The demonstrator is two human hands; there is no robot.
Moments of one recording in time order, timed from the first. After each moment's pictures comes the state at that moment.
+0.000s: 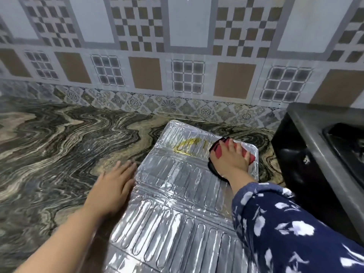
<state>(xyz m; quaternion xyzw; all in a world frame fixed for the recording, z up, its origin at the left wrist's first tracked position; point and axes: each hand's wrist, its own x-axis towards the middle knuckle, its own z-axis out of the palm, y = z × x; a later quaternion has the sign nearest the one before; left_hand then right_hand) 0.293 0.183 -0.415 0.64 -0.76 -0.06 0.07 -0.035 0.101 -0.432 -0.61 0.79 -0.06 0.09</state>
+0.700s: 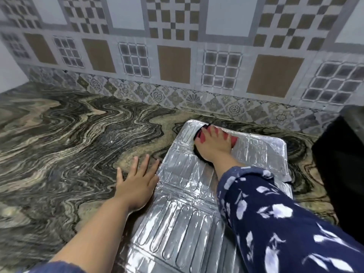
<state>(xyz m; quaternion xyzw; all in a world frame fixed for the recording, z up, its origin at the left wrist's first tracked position) 0.293 0.169 -0.431 0.70 -0.69 -0.16 -0.02 0.078 0.038 -0.425 -0.71 0.70 -0.03 0.10</state>
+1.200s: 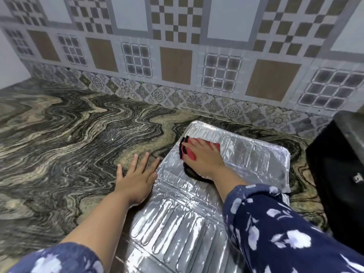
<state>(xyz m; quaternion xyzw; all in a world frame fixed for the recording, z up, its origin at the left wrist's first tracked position) 0.294 0.170 -0.427 0.70 -0.69 -0.17 -0.02 0.083 0.088 -0.423 -0.83 0.55 -0.05 0.12</state>
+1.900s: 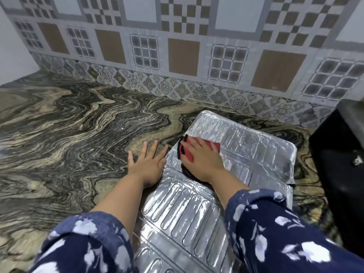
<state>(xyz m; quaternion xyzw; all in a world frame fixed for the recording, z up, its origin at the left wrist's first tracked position) 0.292 0.171 -0.427 0.71 -0.69 -0.16 -0.01 0.107 0.137 -0.427 -0.83 0.55 -0.05 0.09</state>
